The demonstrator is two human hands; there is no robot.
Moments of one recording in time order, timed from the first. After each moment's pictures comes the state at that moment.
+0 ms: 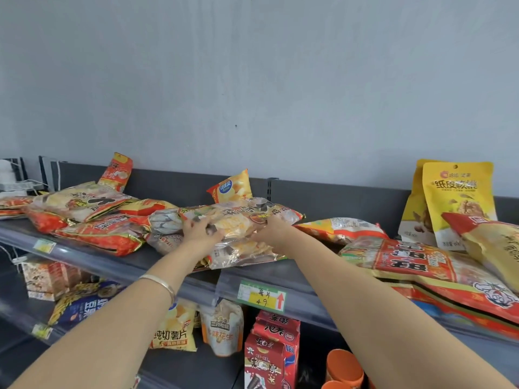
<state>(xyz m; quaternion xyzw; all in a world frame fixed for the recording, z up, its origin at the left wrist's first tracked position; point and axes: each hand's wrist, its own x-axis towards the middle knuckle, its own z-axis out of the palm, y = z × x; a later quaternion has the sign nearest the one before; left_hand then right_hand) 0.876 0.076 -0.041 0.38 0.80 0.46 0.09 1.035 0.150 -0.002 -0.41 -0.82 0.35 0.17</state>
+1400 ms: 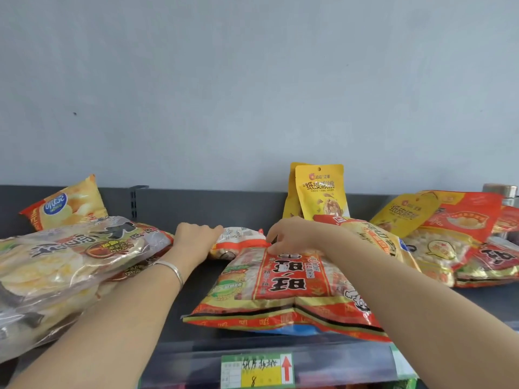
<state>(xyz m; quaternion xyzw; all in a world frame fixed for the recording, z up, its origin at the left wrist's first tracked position) 1.033 0.280 -0.022 0.67 0.68 -0.04 -0.28 1.244 0.264 0.028 -0.49 -0.87 -0.01 0.01</state>
